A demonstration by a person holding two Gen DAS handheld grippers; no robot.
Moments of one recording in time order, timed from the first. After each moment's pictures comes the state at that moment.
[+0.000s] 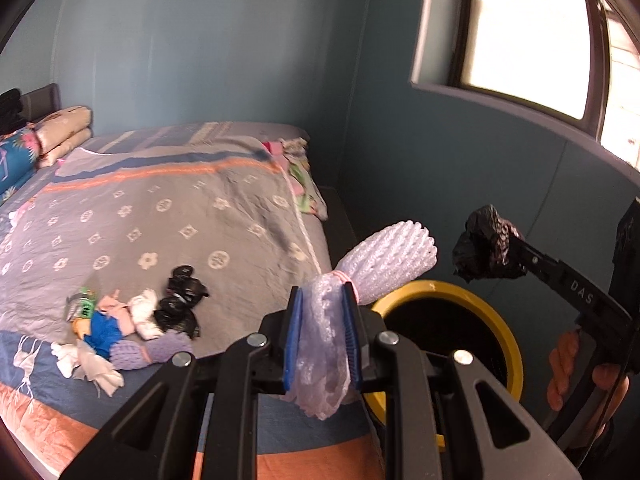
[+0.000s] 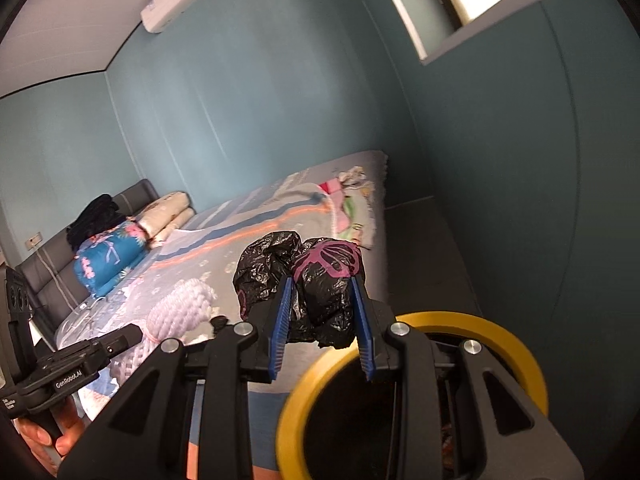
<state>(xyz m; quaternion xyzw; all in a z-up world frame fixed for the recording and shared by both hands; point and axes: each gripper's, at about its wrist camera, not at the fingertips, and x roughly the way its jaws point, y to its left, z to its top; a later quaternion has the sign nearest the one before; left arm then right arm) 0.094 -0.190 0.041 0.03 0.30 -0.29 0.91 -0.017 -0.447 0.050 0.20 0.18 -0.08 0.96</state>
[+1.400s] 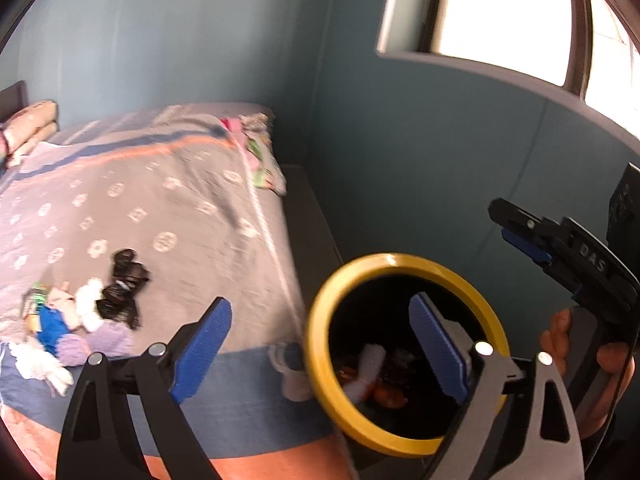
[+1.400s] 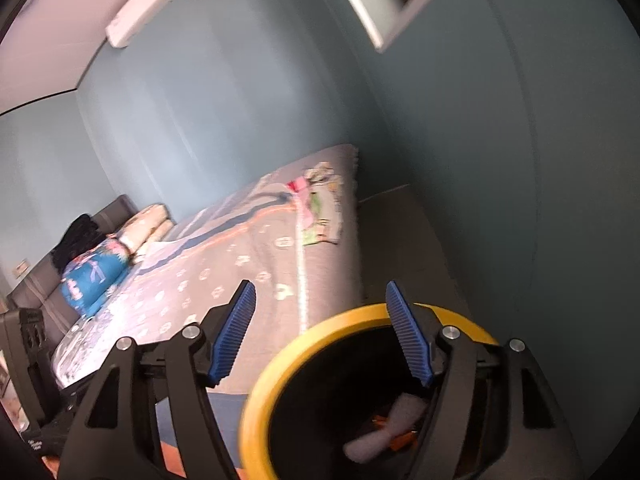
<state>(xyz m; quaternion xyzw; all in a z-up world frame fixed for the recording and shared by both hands) 0.096 -0.231 0.010 0.03 0.32 -0.33 0.89 -0.021 -0.482 0.025 0.24 0.18 -0.10 0.95</state>
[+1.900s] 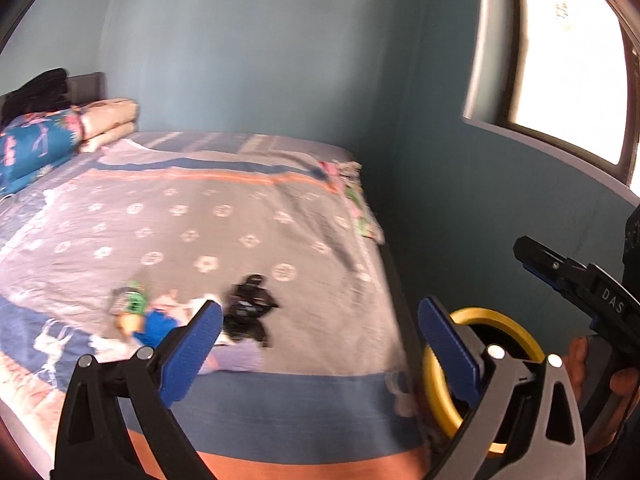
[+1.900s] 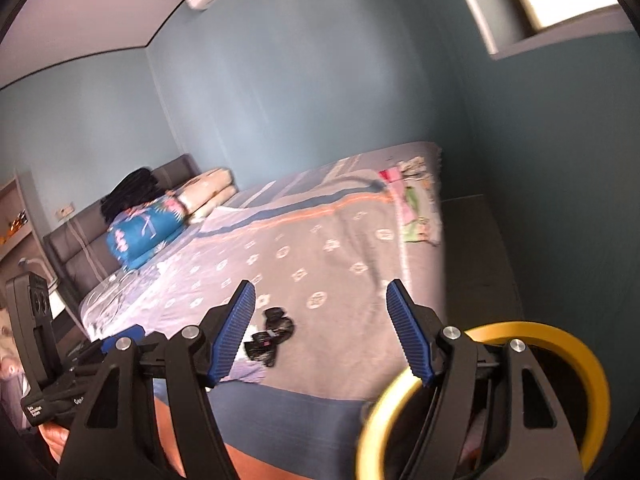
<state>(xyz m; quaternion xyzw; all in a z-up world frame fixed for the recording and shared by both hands) 0.120 -0.093 0.043 -0.03 0.27 -0.20 0.94 0.055 -0.370 0.063 0.17 0.19 0.02 0.97</state>
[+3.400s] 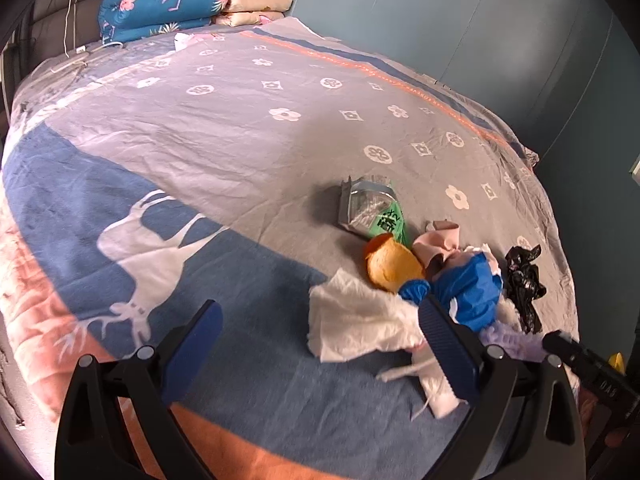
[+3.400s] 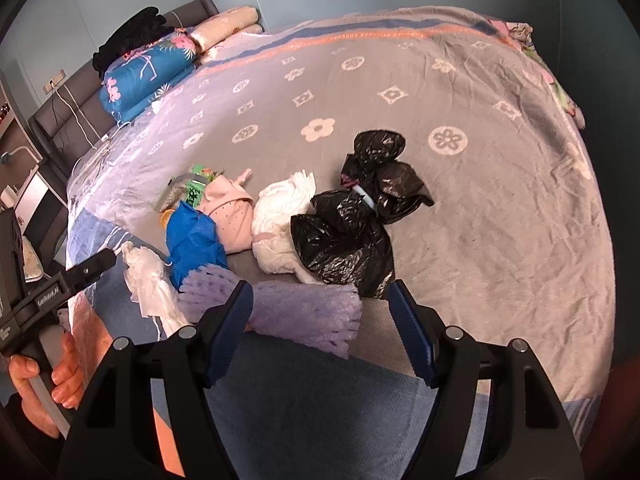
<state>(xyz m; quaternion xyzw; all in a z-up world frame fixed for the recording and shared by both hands) 0.259 0.146 -0.125 -0.15 0.42 -0.02 0.90 0.264 -0.159 -0.119 0.09 0.44 0.09 0.89</state>
